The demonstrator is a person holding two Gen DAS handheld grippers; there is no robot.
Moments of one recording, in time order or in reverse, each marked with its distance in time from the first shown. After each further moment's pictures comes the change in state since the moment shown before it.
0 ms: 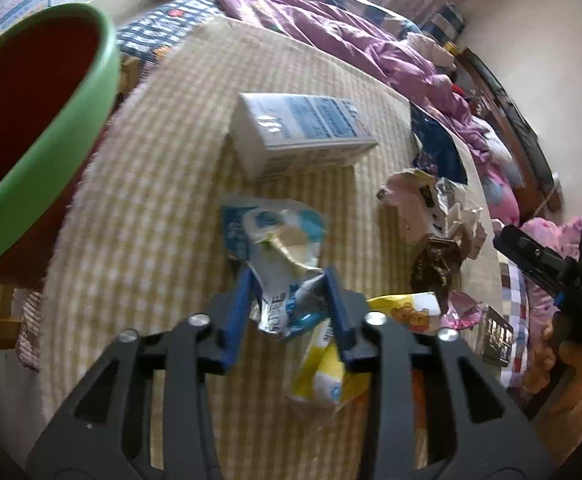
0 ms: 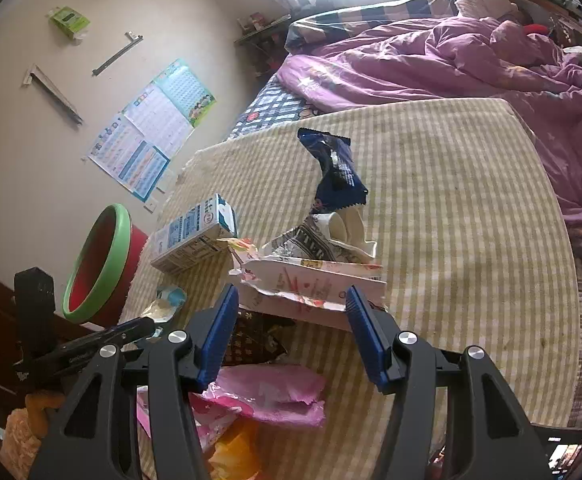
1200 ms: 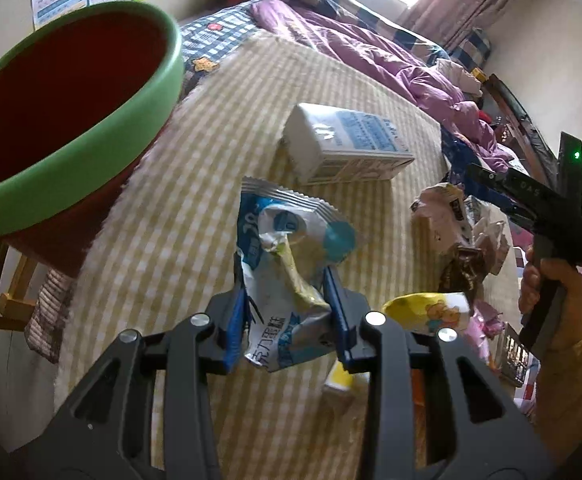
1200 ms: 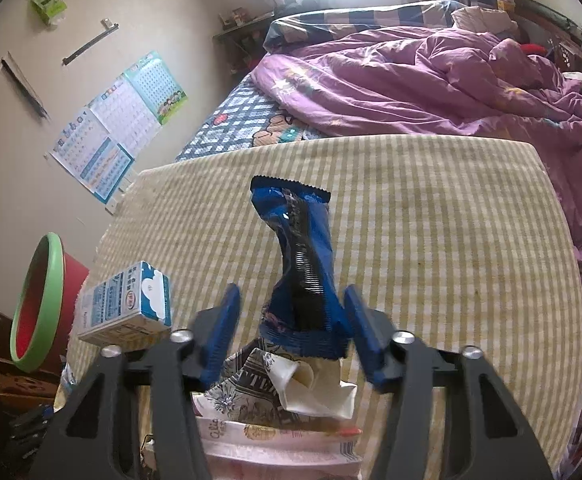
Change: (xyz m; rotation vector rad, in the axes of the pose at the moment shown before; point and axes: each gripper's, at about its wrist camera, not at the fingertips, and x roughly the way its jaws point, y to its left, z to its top) left arm -0.011 0.020 -0.017 -0.072 -0.072 0.081; right arm 0.083 -0.014 0.069 -0.040 0.003 -0.134
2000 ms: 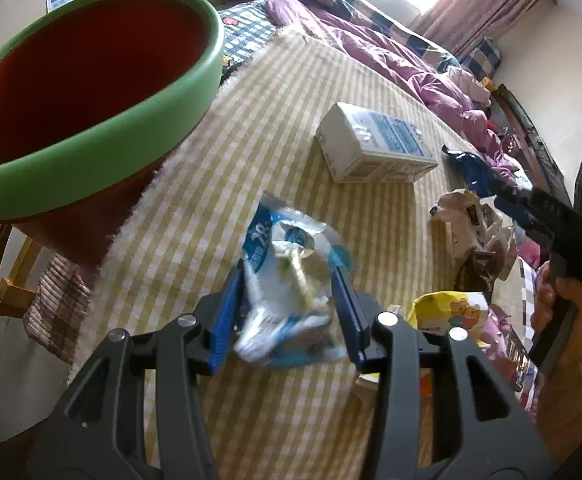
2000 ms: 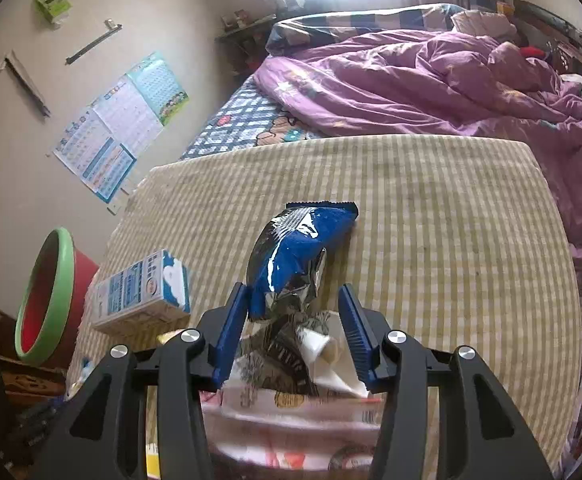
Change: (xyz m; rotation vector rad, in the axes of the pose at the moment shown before) left arm -0.003 0.022 -0.003 -0.043 0.004 0.000; right arm -0.012 0.014 -0.006 0.007 -0.009 -0.007
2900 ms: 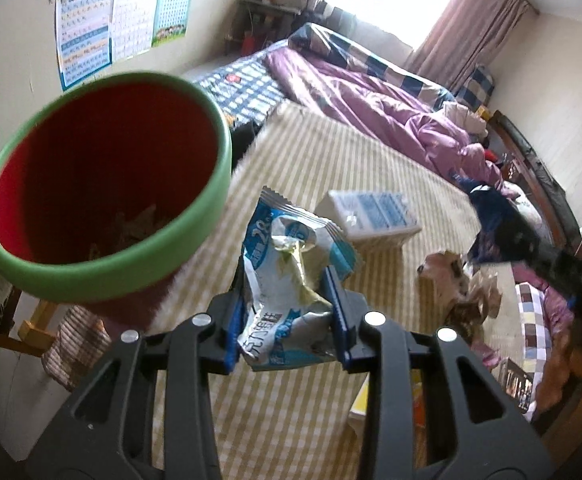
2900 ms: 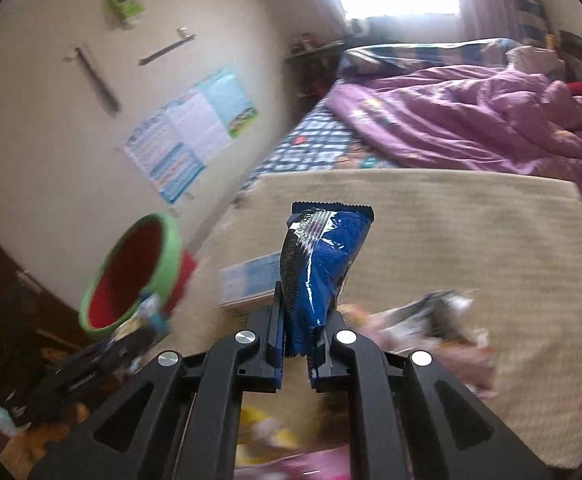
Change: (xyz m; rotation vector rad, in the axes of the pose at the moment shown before) left arm -0.046 -0.009 0.026 0.043 -0.203 0.041; right arm -0.058 0.093 -0.032 -0.132 -0.086 0.216
